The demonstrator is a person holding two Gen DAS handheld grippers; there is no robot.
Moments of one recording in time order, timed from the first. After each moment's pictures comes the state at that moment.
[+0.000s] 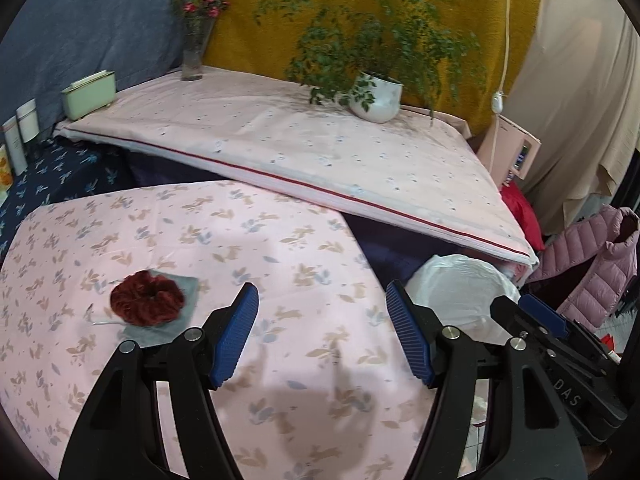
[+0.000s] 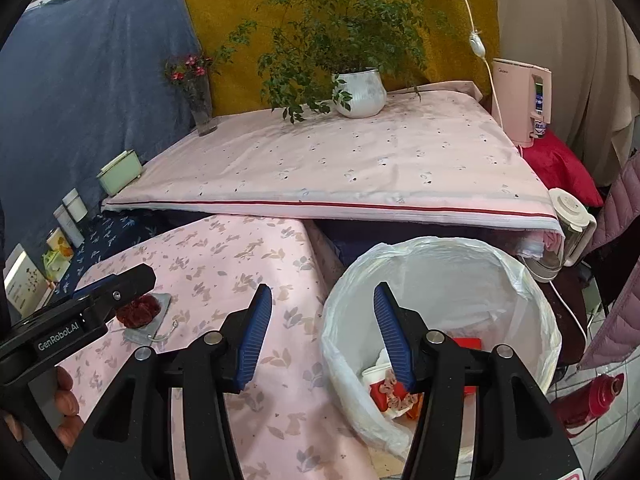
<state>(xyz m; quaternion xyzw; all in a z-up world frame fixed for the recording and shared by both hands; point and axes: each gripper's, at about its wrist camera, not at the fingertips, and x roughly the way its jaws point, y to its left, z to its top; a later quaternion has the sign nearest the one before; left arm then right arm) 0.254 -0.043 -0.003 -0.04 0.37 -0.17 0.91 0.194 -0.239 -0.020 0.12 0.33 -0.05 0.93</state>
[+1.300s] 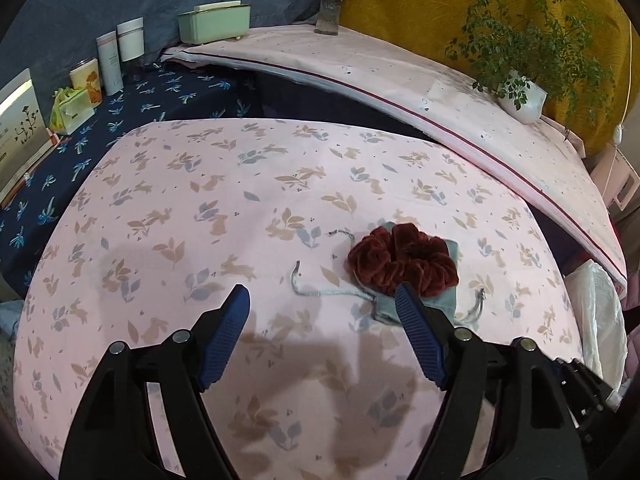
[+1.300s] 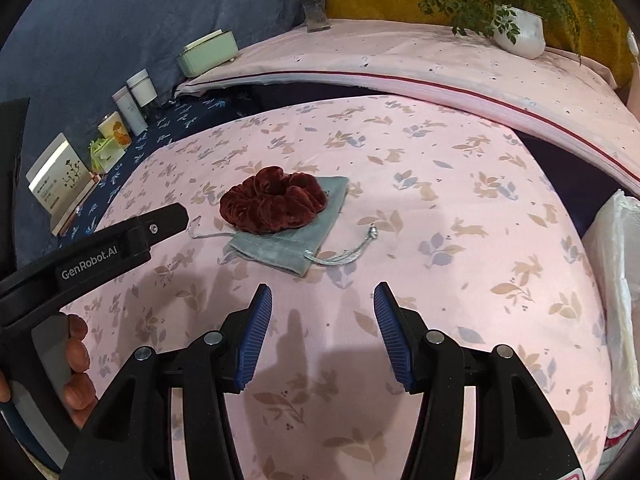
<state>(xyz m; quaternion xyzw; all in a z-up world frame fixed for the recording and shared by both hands) 0.293 0.147 -0.081 -0.07 0.42 -0.02 0.90 0.261 -0.018 -0.105 0.06 0.45 0.10 0.89</state>
